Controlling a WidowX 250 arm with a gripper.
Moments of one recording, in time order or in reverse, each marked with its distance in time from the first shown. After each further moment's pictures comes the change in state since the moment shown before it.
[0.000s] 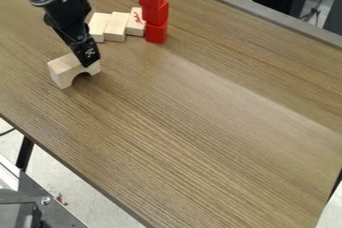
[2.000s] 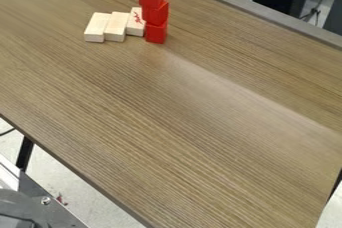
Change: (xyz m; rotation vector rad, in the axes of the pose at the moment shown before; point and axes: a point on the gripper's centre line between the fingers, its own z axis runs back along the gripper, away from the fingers) arm 0.119 -0.043 0.112 -0.076 -0.172 0.263
